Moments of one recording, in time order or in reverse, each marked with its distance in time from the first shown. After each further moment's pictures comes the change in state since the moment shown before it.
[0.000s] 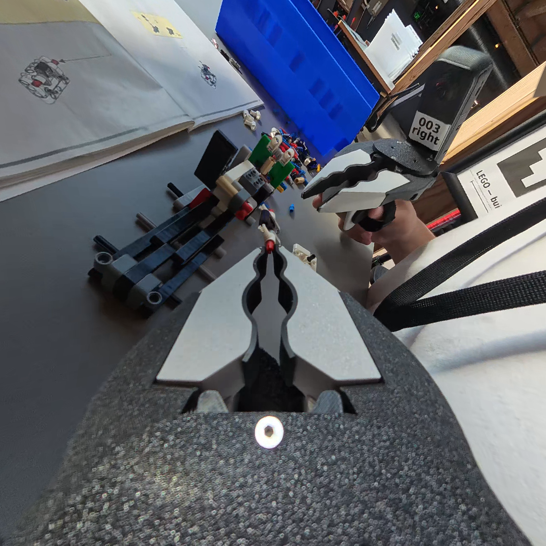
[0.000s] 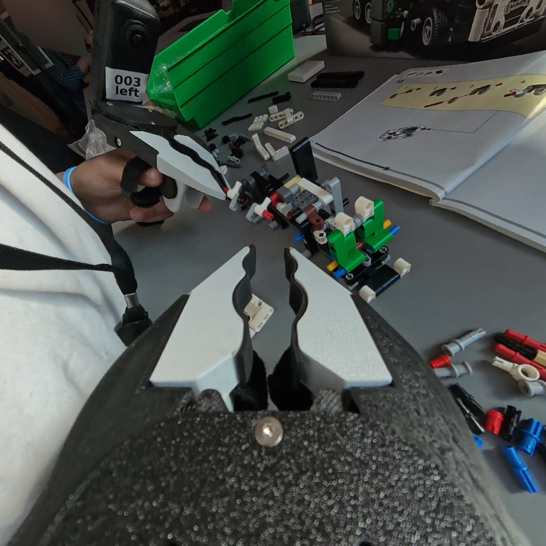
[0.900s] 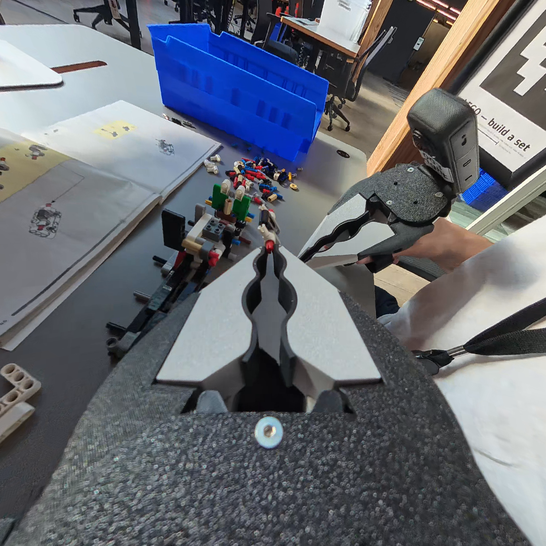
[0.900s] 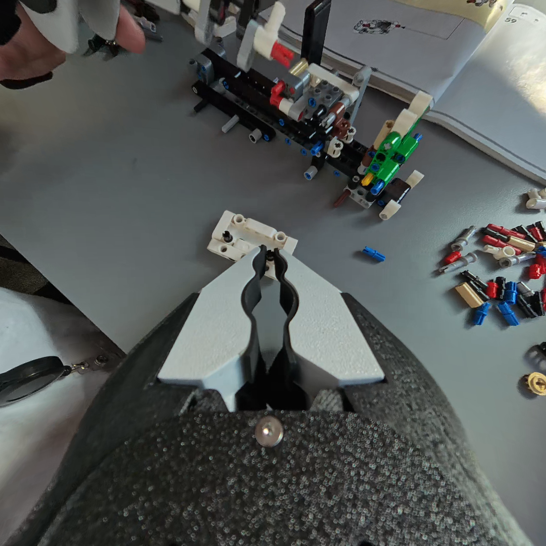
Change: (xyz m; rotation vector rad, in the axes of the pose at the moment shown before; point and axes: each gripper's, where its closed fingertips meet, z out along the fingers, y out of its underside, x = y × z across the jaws) left arm 0.035 -0.022 -0.007 0.025 0.056 0.389; right arm -0.016 0.059 -0.003 -0.262 0.454 -0.125
